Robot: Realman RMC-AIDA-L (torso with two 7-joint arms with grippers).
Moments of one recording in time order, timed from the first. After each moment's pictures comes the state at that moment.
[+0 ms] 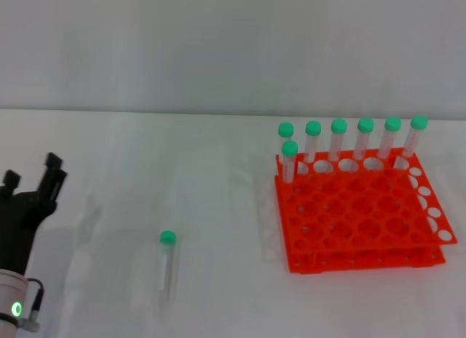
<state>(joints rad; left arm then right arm) -0.40 -2.10 0.13 -0.26 1.08 1.42 -0.43 0.34 2.01 -1.52 -0.11 0.27 -1.30 0.32</state>
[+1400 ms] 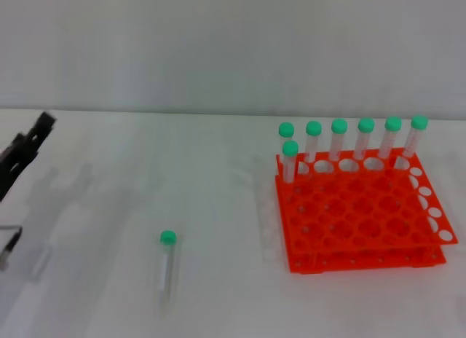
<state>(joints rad) -0.47 -2.07 0.14 0.18 1.39 1.15 -1.20 0.36 2.00 -1.50 -0.13 0.27 -1.23 0.28</state>
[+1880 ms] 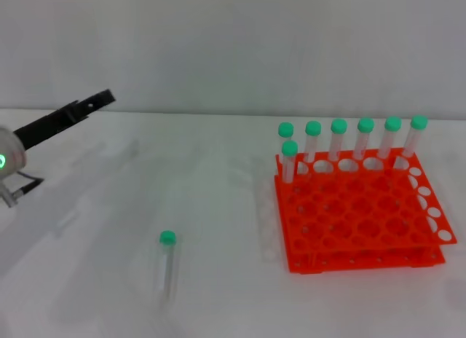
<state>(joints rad) -0.65 -1.98 0.40 0.42 1.82 0.95 -1.79 0.42 2.01 -1.47 -0.12 0.27 -1.15 0.27</state>
